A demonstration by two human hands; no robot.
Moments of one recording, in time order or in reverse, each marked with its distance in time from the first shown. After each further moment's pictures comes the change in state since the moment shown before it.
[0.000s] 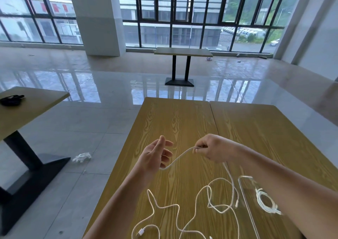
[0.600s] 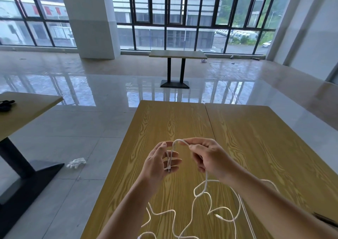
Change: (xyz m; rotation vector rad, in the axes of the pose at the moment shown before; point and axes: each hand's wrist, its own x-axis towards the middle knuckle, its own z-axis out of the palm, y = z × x) left_hand 0.011 -0.007 0.029 -0.255 0.027 -0.059; right_hand -0.037 -0.028 0.027 0.703 0.256 -0.244
